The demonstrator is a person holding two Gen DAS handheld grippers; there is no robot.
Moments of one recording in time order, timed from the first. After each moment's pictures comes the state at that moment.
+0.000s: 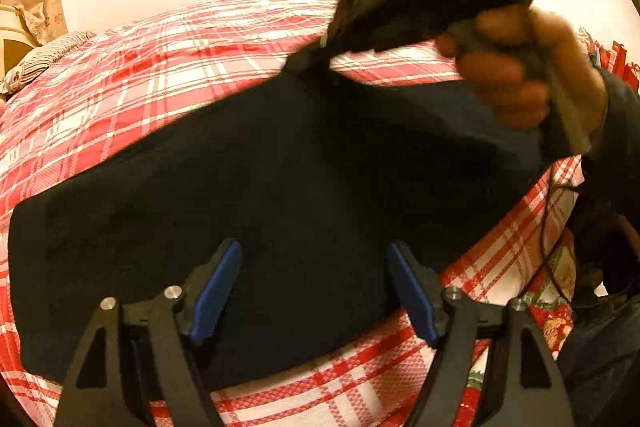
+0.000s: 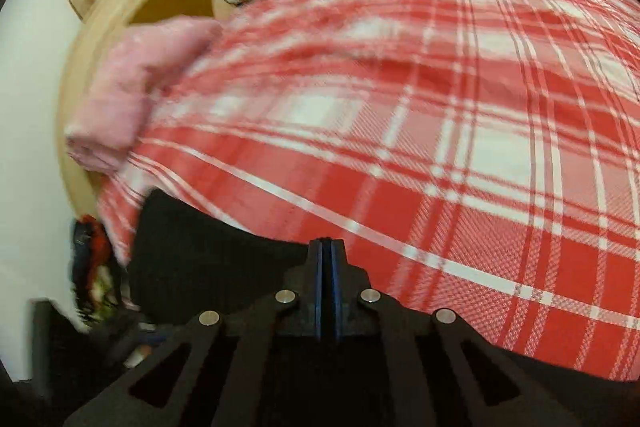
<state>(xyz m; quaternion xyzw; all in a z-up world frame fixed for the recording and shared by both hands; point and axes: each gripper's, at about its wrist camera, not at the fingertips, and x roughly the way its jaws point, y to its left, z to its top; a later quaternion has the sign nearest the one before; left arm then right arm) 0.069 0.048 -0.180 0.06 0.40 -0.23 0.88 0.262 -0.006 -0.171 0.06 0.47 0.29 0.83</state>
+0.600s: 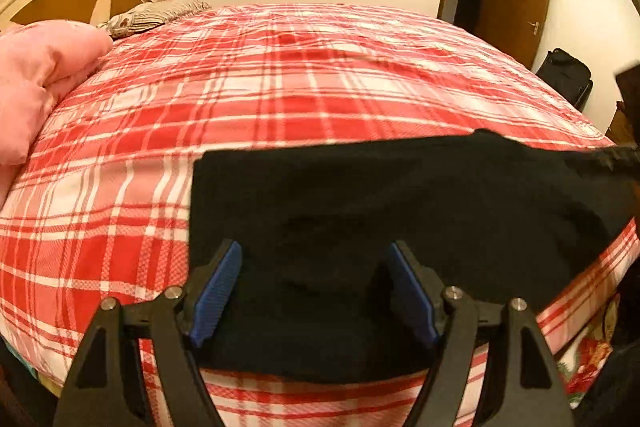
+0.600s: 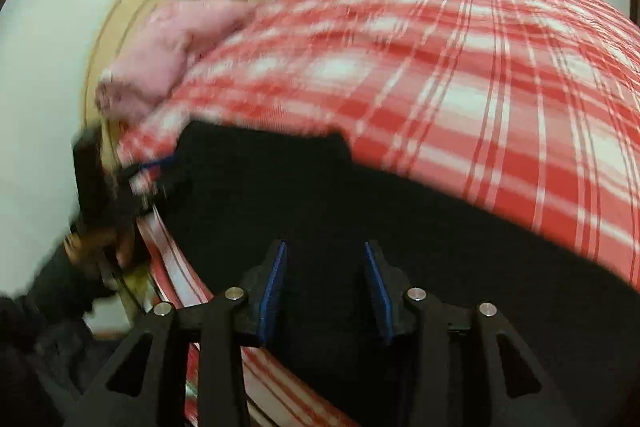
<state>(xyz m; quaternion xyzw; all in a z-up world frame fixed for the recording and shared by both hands) 0.086 0.169 -0.174 -0.01 0.39 -0.06 0.92 0.154 -0.058 -0.171 -0.03 0.46 0.31 0.83</state>
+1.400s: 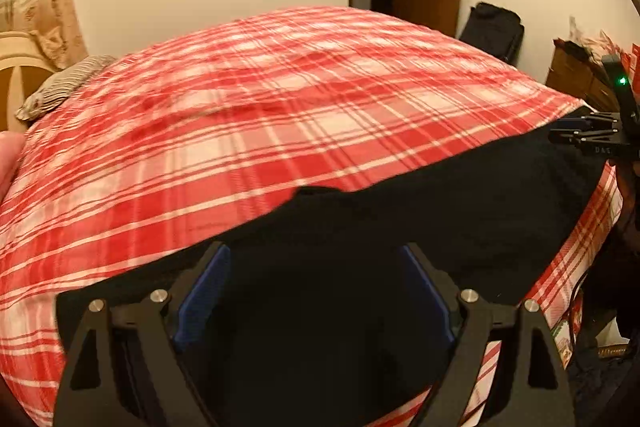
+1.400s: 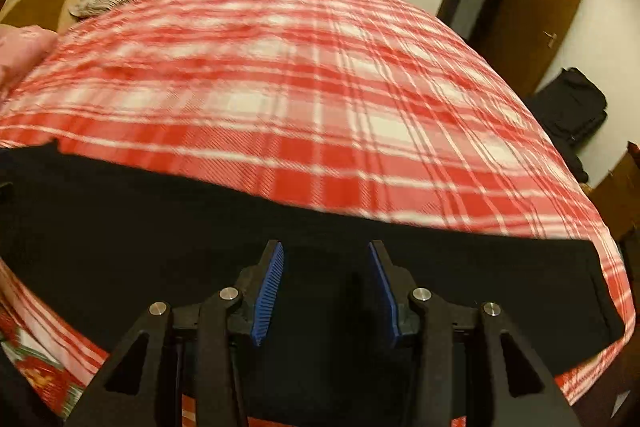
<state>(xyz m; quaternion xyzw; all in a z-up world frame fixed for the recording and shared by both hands) 0.113 0.022 -0.132 0.08 0.38 -0.19 0.90 0.132 -0.262 -0.141 -0.07 0.43 -0.06 0.90</state>
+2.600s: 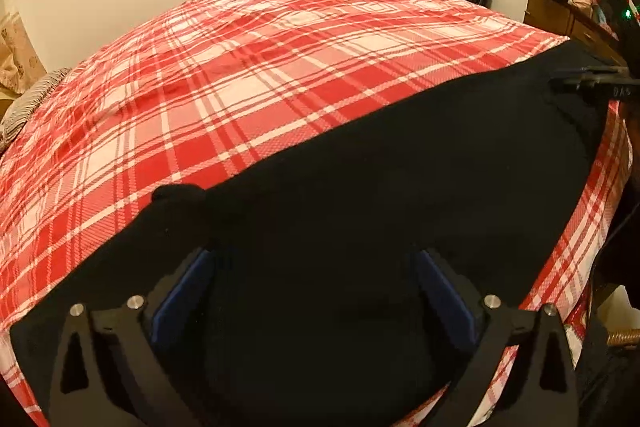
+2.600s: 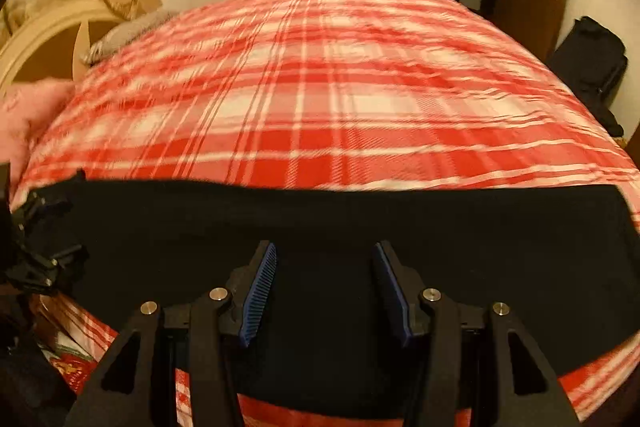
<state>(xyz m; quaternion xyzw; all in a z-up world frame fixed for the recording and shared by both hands) 0.115 -0.062 -0.164 0.15 0.42 -0.22 0.87 0.105 -0.332 -0.126 0.05 0.40 0.00 0.92</state>
